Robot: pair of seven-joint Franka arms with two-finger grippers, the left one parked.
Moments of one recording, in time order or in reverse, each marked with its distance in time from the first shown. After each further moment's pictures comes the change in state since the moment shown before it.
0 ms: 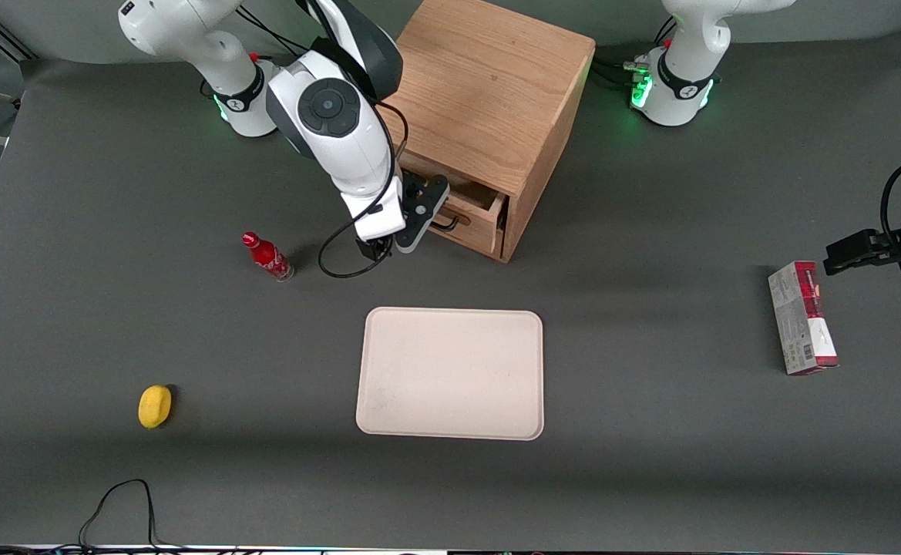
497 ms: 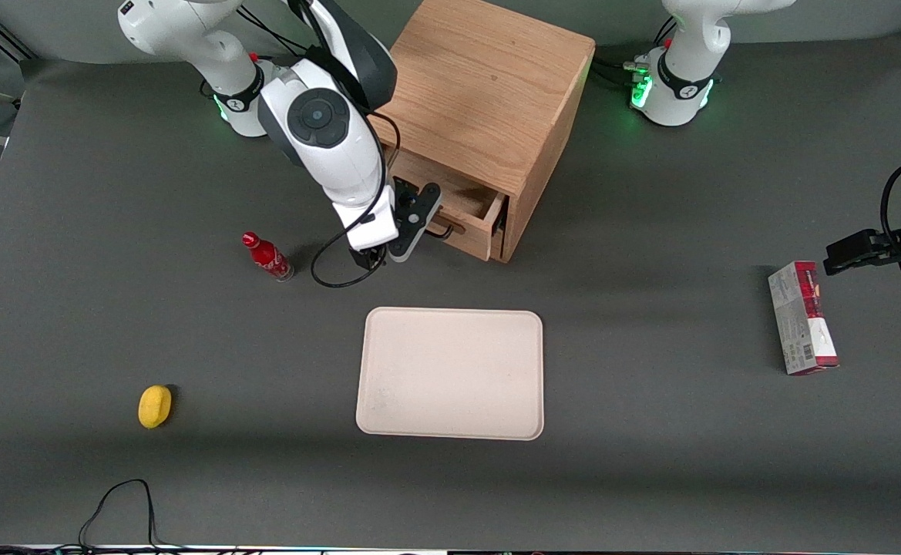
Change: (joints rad) arm -0.036 0.013 -0.001 0.017 -0.001 0.001 -0.044
